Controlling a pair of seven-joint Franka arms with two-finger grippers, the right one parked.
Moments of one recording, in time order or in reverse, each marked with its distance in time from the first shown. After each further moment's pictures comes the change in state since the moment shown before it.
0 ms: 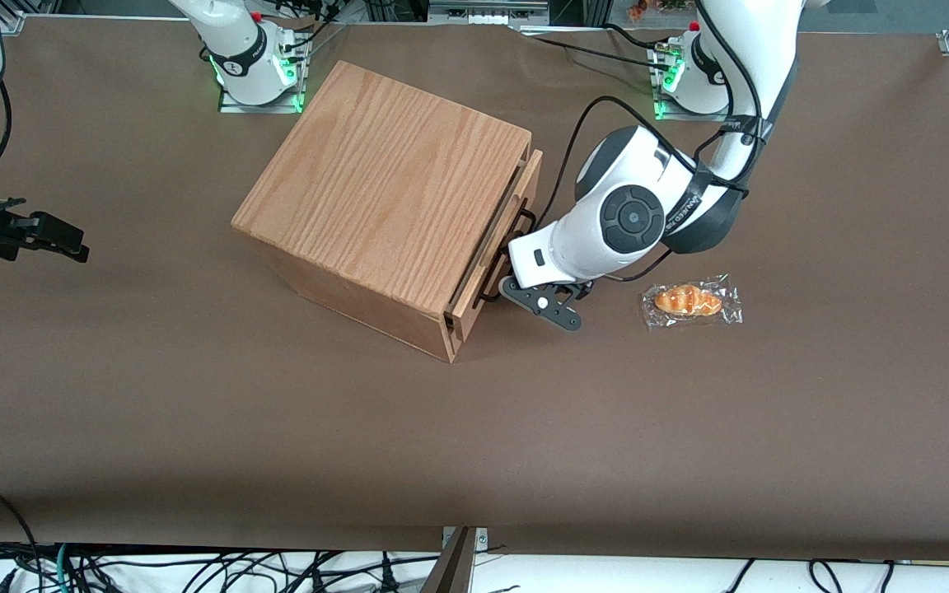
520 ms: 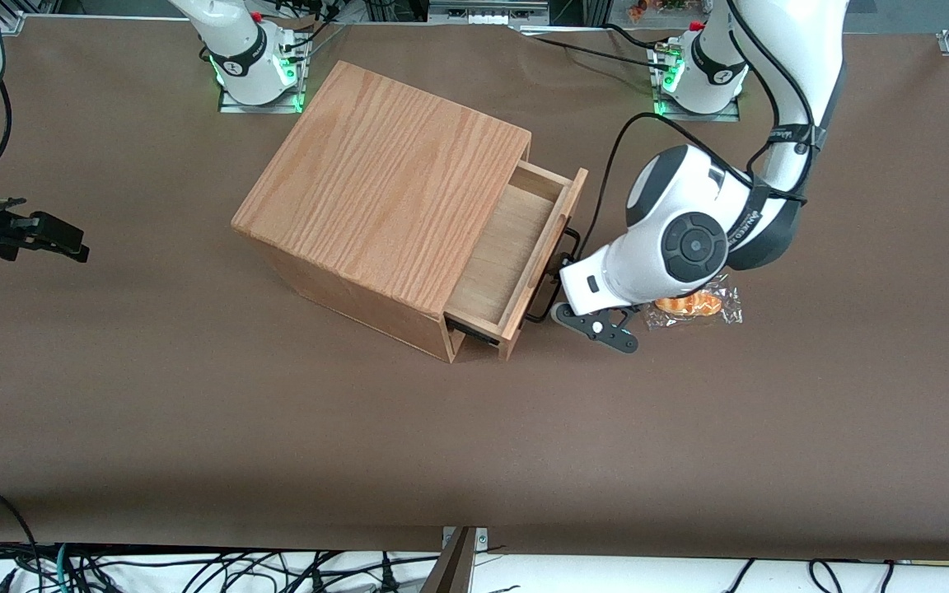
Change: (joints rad) arm 0.104 -0.011 0.000 0.001 0.054 -0.056 0.019
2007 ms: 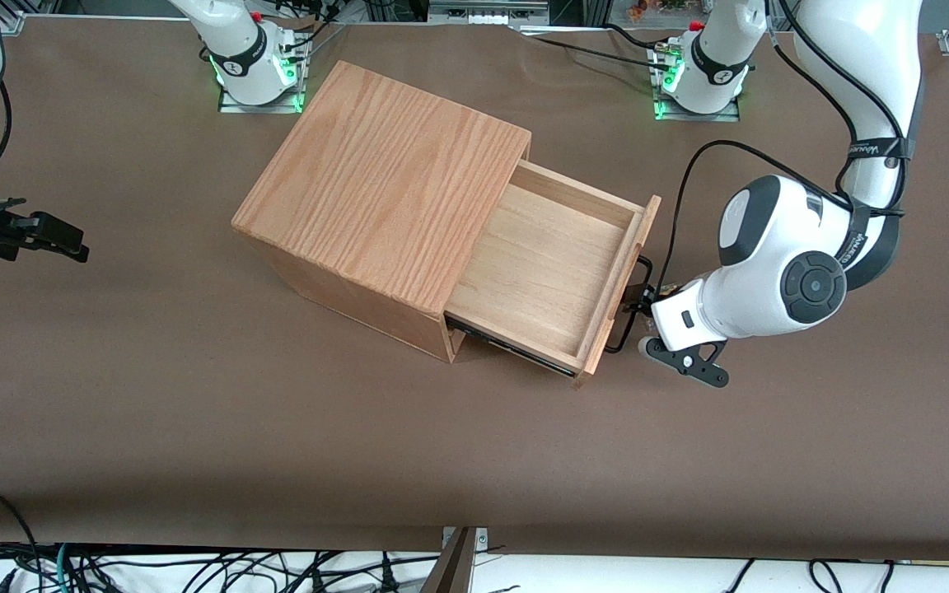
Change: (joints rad) arm 0.157 -0.001 -0.005 0.008 0.034 -0.030 0.131
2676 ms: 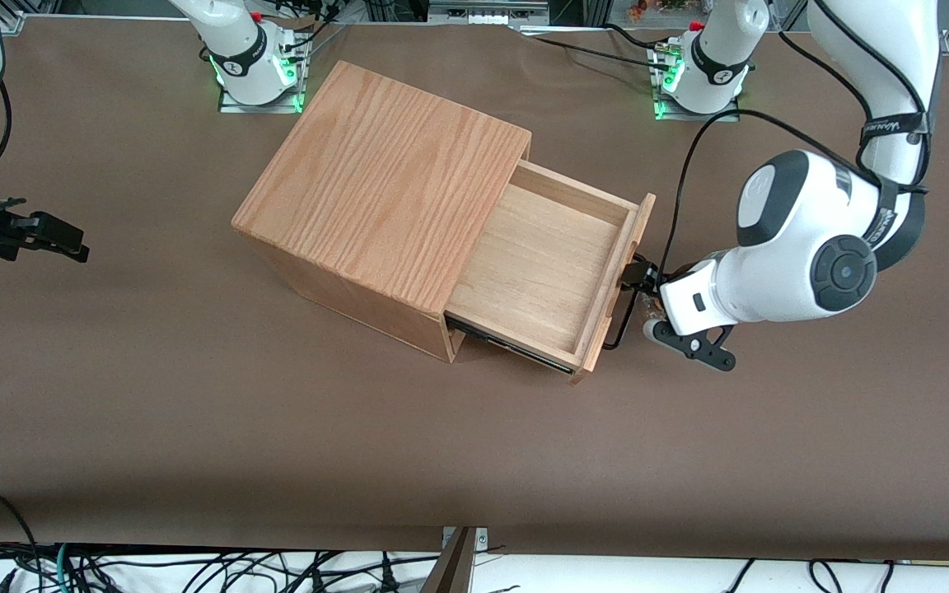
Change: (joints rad) arm 0.010 -0.059 0.005 0.027 -0.116 -0.134 -0.012
